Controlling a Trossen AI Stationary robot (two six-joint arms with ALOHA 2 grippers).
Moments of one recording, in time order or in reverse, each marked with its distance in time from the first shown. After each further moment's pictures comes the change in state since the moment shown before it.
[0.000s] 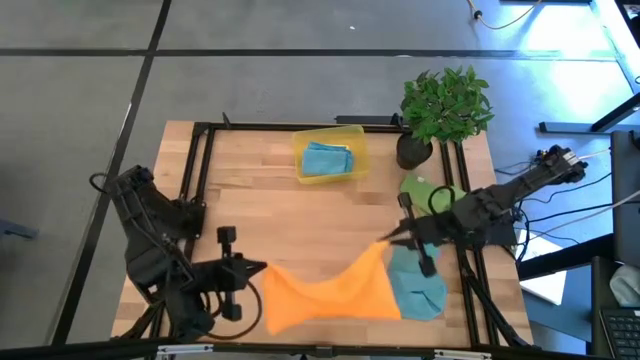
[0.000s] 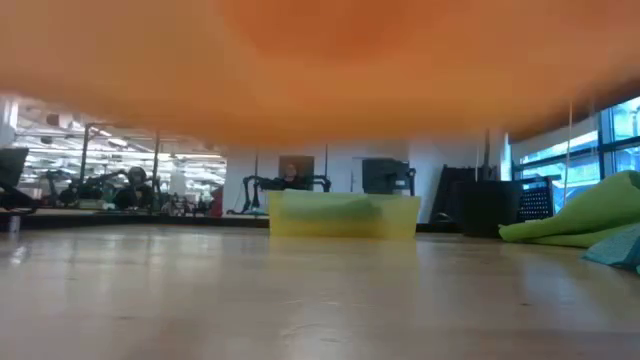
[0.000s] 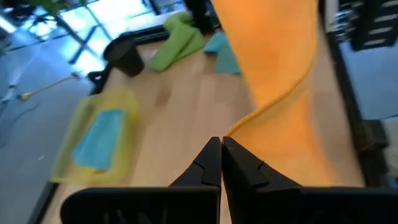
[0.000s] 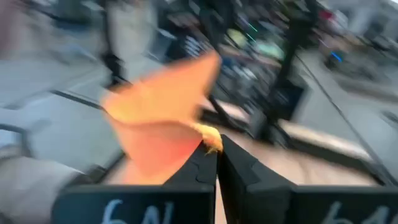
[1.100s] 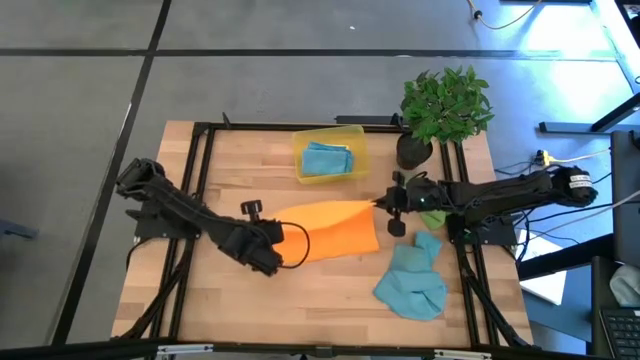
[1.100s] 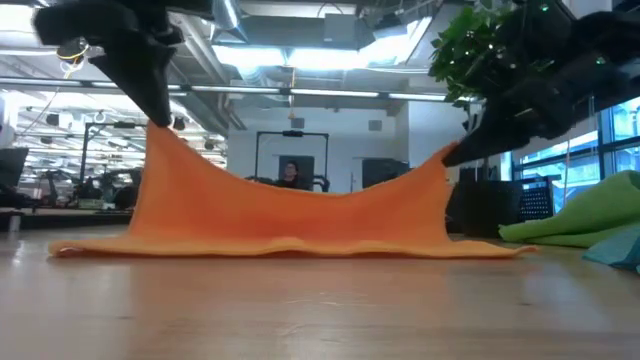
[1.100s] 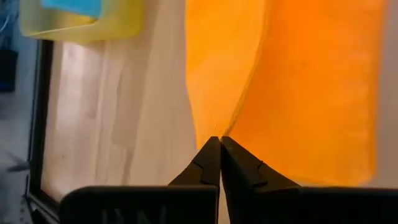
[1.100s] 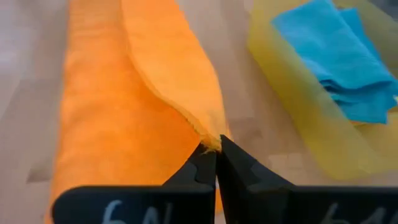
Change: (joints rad) left arm 0.422 -0.014 -0.613 0.172 0.363 0.061; right arm -0.533 0.053 -0.492 0.119 -0.150 0.105
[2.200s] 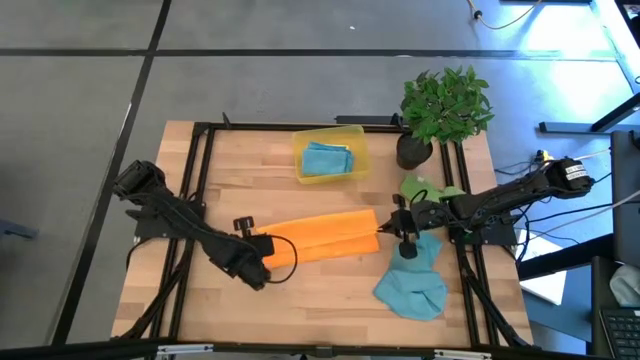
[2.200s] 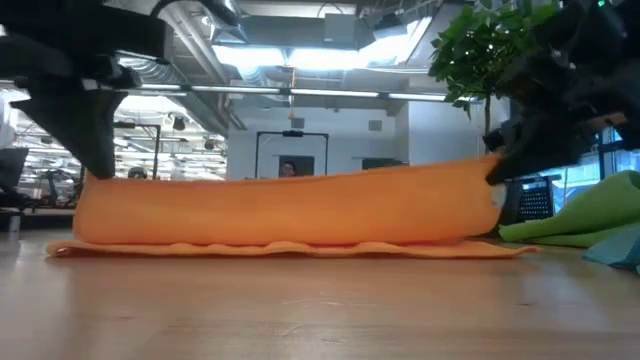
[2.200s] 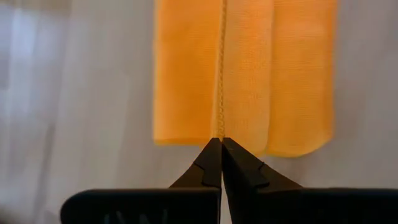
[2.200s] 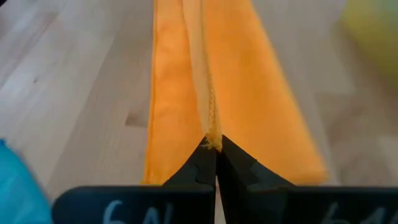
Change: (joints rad) left arm -0.101 0.002 -0.196 0.194 0.115 -0.162; right arm 0.227 0.000 -0.107 0.071 -0.003 0.084
